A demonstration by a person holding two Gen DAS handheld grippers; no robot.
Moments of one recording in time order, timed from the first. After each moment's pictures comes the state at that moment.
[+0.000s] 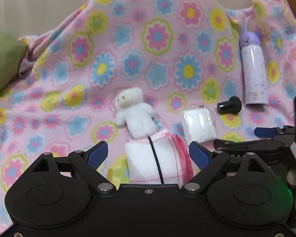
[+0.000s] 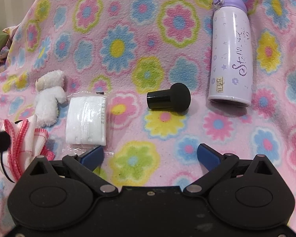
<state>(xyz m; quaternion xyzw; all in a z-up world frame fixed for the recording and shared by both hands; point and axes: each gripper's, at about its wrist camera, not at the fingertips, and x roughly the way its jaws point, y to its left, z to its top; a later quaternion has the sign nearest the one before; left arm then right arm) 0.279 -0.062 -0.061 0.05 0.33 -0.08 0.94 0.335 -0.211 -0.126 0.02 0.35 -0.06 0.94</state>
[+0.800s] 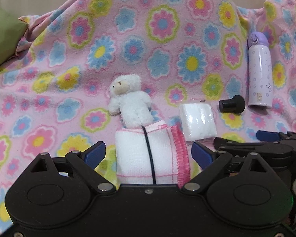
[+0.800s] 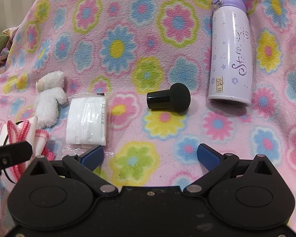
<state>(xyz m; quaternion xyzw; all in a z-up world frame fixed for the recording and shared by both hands) 0.288 -0.063 -0.081 0.01 0.35 -0.08 0.93 0.334 -0.212 -0.126 0.03 0.34 -0.06 0.94</state>
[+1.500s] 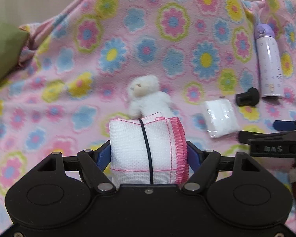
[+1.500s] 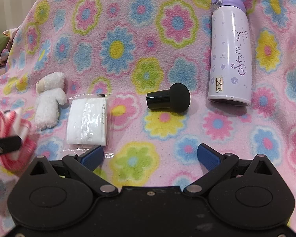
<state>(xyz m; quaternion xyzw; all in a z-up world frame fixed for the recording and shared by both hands) 0.299 -0.034 -0.079 0.05 0.34 -0.08 0.93 0.334 -0.212 -0.125 0.03 0.34 -0.06 0.94</state>
